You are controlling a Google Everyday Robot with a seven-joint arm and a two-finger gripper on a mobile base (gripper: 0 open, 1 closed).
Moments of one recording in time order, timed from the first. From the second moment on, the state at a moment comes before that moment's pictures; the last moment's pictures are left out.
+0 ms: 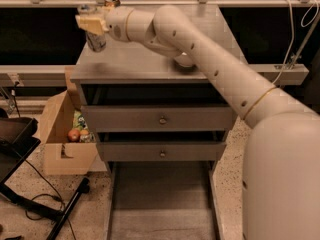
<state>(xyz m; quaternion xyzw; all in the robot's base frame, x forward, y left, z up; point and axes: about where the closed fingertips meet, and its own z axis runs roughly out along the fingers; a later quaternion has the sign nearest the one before) 0.764 0.201 0.976 -0.40 0.58 0.38 0.60</state>
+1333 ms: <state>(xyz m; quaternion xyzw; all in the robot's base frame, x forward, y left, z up) 0.522 0.138 0.977 -0.40 0.61 0.36 0.58</state>
